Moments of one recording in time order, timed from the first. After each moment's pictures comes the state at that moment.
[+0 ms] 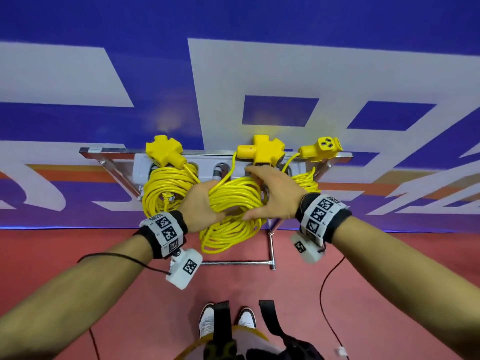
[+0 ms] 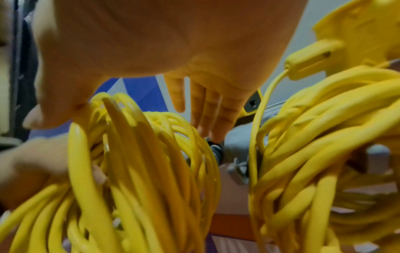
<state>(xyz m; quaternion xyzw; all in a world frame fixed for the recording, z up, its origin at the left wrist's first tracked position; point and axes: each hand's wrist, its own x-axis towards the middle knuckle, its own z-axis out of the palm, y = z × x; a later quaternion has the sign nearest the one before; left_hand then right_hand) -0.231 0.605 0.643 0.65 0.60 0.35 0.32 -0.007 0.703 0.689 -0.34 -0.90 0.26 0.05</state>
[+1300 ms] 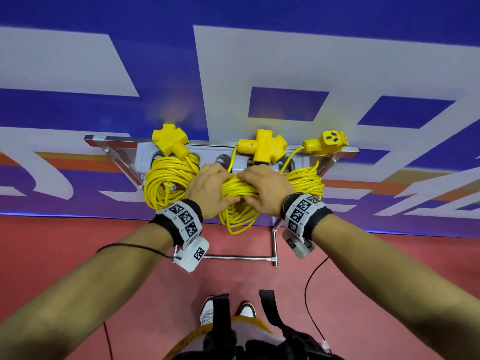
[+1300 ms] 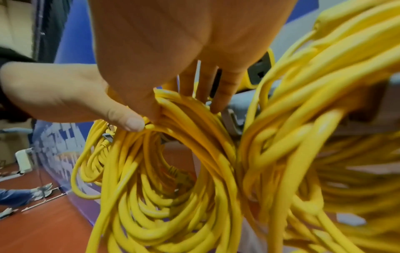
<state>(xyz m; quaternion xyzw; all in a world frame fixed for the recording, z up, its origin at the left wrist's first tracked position) -0.216 0.623 0.646 0.67 0.71 0.17 0.14 -0.031 0.707 0.645 -0.28 -0.95 0.13 0.08</state>
